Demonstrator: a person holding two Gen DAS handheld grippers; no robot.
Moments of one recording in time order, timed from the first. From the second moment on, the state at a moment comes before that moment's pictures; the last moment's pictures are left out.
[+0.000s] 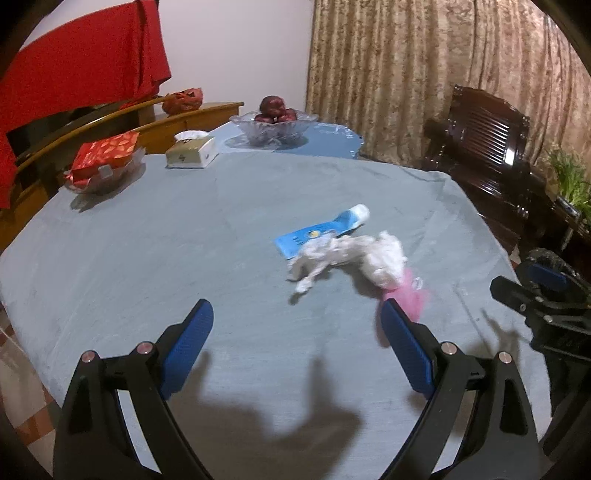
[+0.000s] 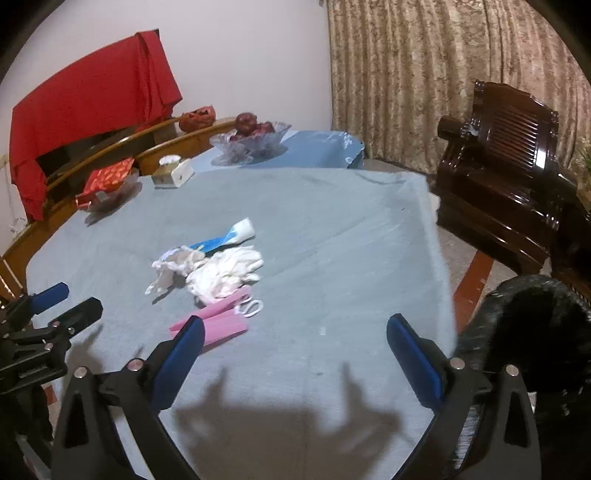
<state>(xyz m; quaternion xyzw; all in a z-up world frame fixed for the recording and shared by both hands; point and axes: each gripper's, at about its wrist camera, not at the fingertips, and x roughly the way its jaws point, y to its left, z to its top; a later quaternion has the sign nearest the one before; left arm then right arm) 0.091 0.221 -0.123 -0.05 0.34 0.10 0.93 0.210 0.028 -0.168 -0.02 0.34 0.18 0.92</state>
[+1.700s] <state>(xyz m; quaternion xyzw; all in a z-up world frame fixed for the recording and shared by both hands) 0.097 0.253 -0.138 -0.08 0.34 0.11 0.93 0.239 0.085 -0.223 -0.02 0.44 0.21 0.87</state>
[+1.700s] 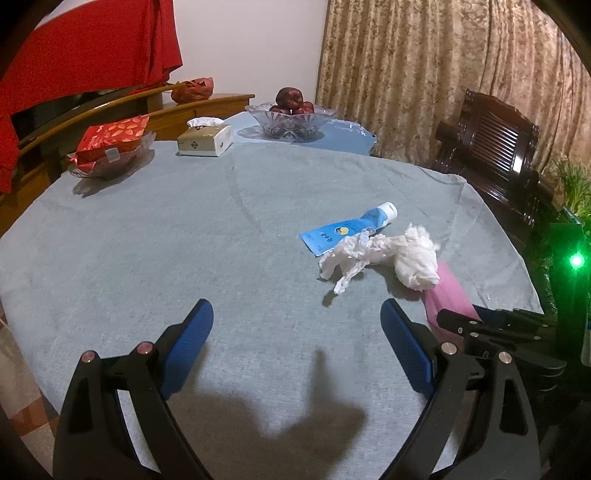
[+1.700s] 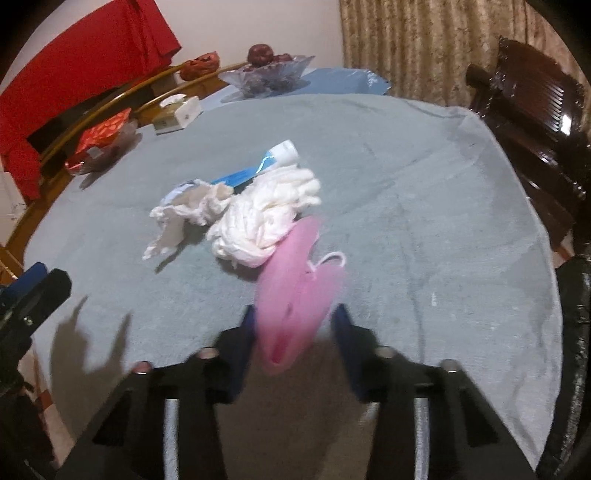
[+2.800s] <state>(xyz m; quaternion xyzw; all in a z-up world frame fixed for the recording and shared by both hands) 0.197 0.145 -0.165 -0.06 0.38 0.02 0.92 0.274 -0.018 -0.203 0.02 0.41 0.15 0.90</state>
